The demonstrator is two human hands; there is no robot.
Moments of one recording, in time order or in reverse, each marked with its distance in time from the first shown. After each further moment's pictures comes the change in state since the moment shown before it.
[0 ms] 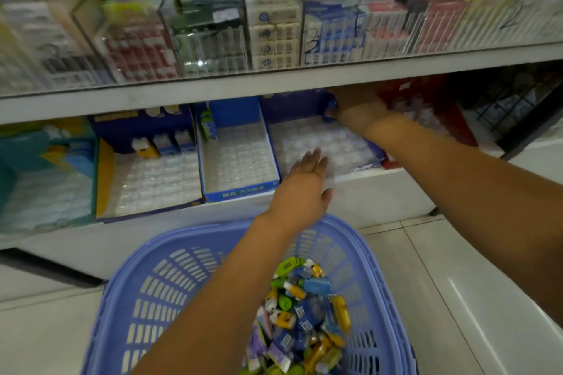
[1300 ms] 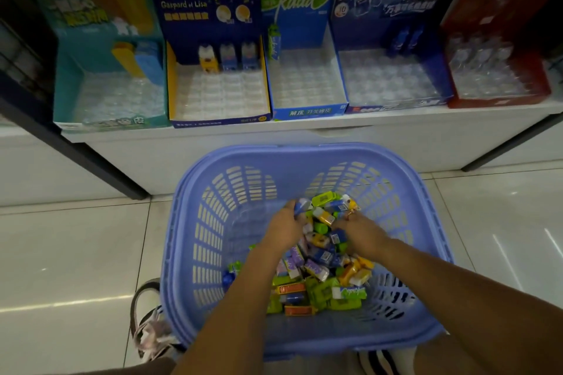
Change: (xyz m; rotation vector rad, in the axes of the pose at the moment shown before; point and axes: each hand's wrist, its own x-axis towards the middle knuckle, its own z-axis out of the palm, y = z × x) left_hand -0.146 -0.111 0.148 -0.692 -0.107 -0.555; right_hand -0.237 -0.048 0.236 -0.048 -0.768 -0.126
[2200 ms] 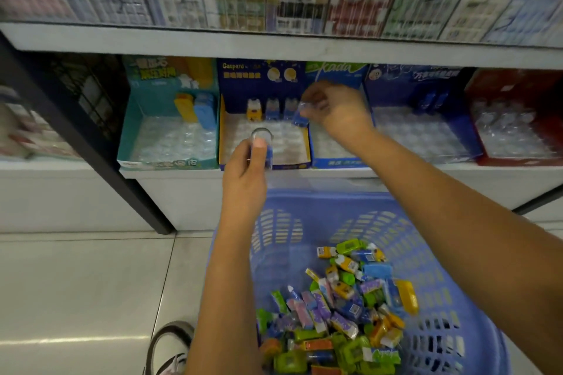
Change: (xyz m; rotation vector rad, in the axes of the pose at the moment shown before) left_hand -0.063 0.090 -0.179 -0.578 0.648 0.429; right_hand 0.019 -0.142 -0.295 0.529 0.857 -0.283
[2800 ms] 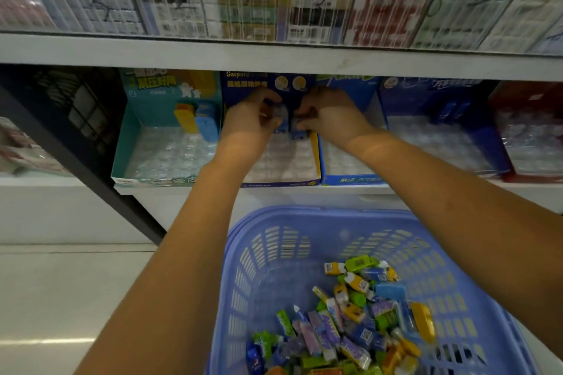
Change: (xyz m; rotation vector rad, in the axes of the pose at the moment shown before) left_hand 0.130 -0.007 0.006 0.536 -0.166 0.228; right_hand 0.044 0.011 0.020 -0.388 -0.165 -0.168
